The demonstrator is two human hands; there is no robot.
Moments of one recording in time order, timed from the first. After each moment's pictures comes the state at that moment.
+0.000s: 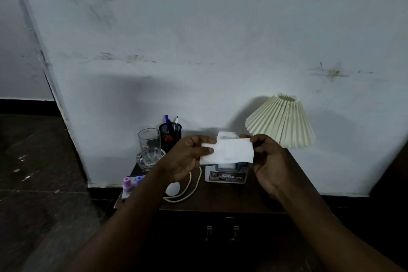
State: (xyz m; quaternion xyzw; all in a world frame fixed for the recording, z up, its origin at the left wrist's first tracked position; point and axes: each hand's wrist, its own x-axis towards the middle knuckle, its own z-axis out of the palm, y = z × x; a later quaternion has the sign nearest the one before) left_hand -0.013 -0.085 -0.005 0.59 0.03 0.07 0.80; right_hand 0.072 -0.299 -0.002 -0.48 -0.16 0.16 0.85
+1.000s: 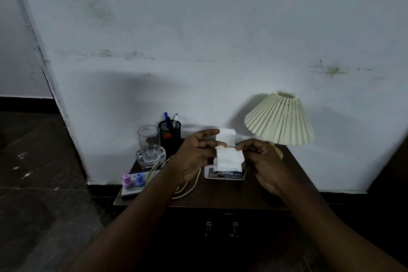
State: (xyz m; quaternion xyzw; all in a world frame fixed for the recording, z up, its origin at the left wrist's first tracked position) left_hand -0.007 -0.108 -0.011 0.60 0.04 0.11 0.79; right_hand 0.073 -0.301 -0.014 -0.60 -0.22 0.16 0.75
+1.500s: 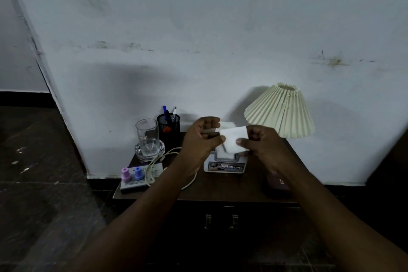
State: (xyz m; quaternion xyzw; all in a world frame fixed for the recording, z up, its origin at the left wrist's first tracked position) left_hand 0.011 -0.122 -0.019 0.65 0.04 0.28 0.71; right_hand 0.086 -0.304 0.005 -0.70 -0.25 0.12 0.66
